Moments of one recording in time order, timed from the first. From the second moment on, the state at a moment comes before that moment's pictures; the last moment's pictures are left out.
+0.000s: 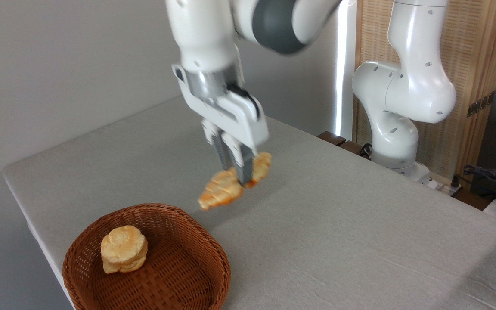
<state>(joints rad) -0.05 -0.17 0.01 -2.01 -0.07 1.75 0.79</state>
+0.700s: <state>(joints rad) -0.02 0.20 0.01 -1.66 -0.09 2.02 0.79</state>
